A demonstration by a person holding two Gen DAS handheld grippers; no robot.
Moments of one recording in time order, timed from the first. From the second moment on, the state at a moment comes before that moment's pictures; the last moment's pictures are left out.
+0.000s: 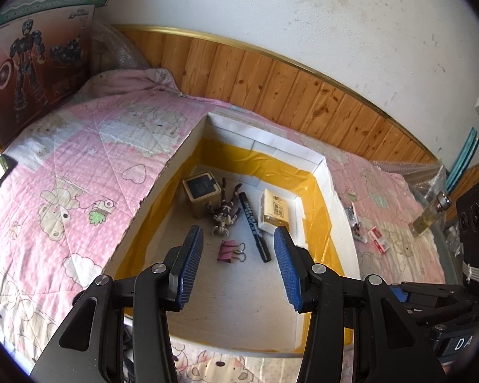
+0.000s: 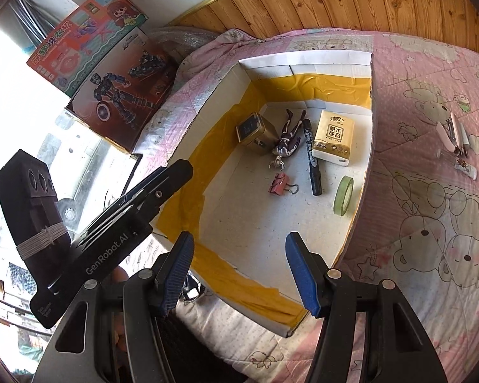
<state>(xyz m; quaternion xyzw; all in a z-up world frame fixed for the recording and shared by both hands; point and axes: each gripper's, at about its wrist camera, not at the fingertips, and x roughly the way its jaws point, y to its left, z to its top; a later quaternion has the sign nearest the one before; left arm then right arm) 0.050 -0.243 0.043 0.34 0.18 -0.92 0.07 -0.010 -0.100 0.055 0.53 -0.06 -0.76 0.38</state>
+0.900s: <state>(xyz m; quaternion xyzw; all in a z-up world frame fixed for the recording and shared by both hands) 0.083 -0.141 0.064 0.34 0.14 -0.93 0.00 0.019 0.013 0.049 0.47 -0.11 -0.80 0.36</state>
